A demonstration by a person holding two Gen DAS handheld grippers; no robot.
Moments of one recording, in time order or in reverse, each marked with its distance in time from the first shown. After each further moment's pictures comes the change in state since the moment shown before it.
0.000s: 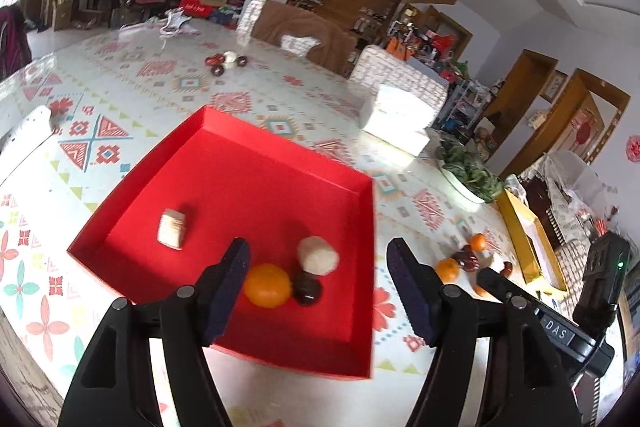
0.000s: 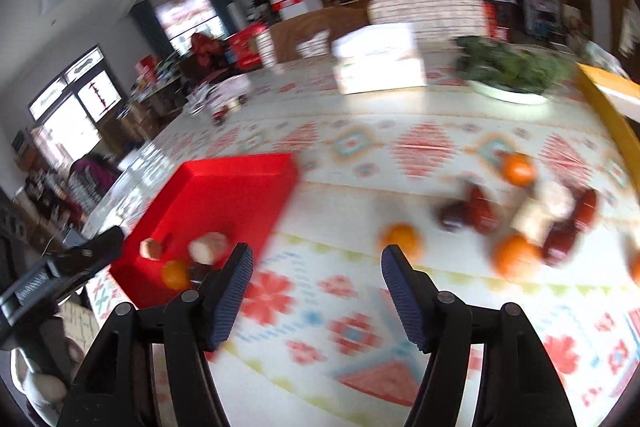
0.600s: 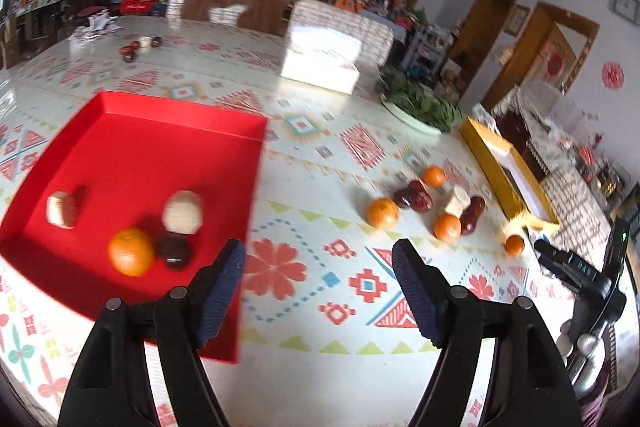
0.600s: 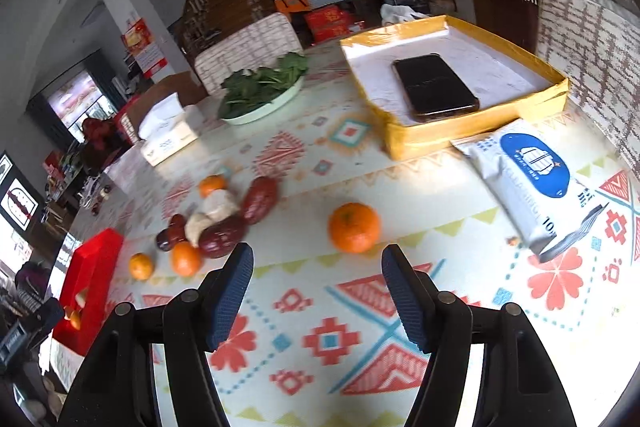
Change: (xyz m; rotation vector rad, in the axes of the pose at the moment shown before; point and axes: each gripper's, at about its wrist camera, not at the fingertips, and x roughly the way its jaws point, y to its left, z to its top) left arm 0.049 -0.093 -0.039 0.193 0.149 -0.072; right arm -0.119 -0.206 -0.037 0.334 -0.112 -0.296
